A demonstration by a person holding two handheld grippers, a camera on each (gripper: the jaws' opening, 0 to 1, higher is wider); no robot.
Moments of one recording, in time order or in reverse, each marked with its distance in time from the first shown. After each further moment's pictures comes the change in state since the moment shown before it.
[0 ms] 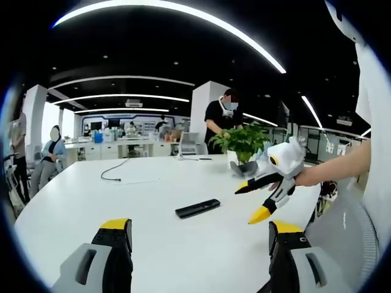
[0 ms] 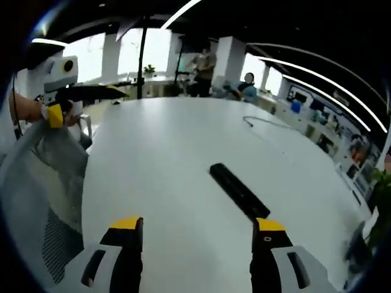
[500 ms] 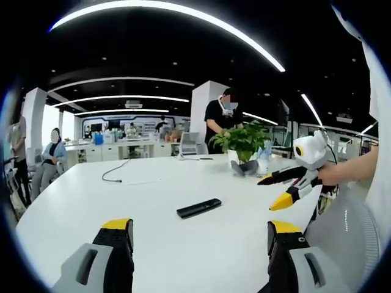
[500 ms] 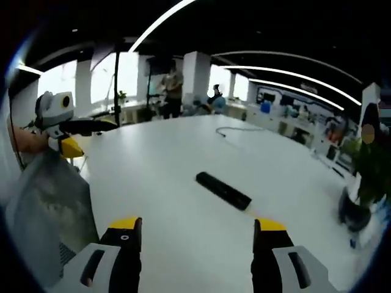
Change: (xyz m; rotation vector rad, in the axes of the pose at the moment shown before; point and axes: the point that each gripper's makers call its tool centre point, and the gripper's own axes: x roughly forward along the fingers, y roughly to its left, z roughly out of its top) left arm 0.001 0.000 0.000 0.018 0.003 0.004; right arm -0.062 0.001 -0.001 0.194 -0.144 -0.182
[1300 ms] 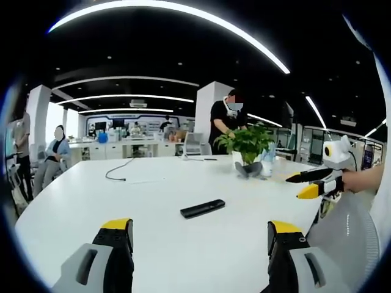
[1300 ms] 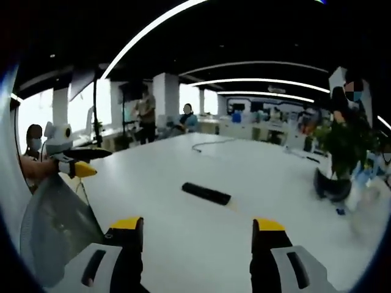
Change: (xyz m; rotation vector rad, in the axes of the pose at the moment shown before) left arm -0.001 0.006 0.000 -0.027 -0.004 0.028; right arm -0.057 0.003 -0.002 0.139 -0.130 -0.117
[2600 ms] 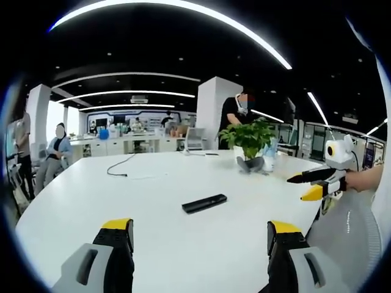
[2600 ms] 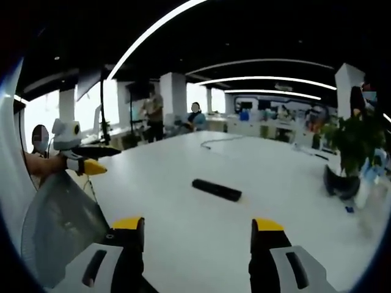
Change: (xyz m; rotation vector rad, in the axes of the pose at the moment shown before) left arm 0.001 0.002 -0.006 0.006 0.034 0.013; right arm 0.008 0.012 -0.010 -0.001 0.023 0.064
